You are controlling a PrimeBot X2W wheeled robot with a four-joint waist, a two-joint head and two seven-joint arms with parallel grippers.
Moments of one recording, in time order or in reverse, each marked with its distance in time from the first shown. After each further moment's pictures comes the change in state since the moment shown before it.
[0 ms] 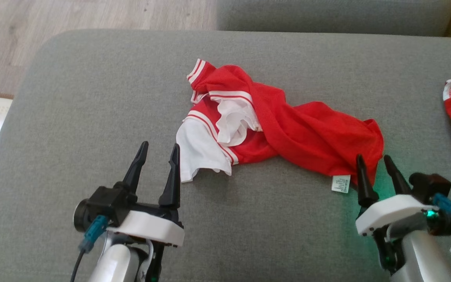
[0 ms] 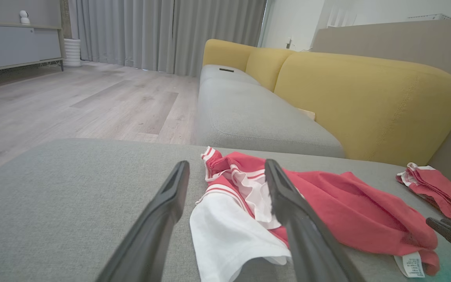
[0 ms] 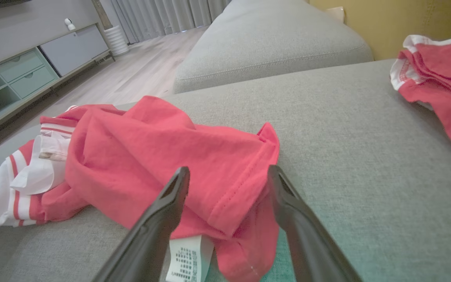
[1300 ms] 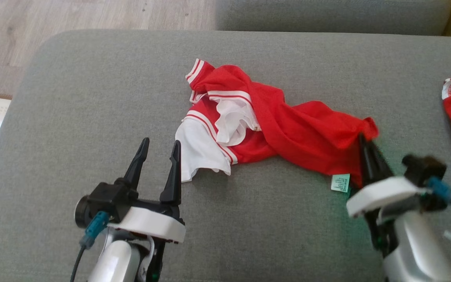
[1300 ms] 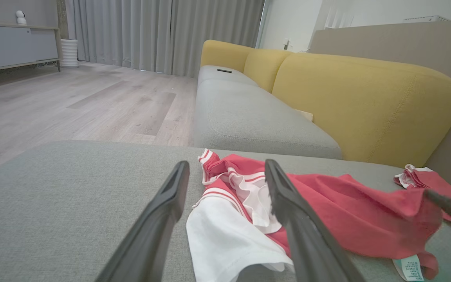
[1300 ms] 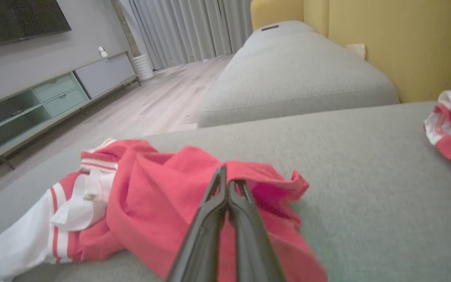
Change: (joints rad) left arm -0.019 0.000 -0.003 0.010 -0.006 0.000 0.000; right arm -0.042 0.001 0.073 -0.019 0.025 0.000 -0.042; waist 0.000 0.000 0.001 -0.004
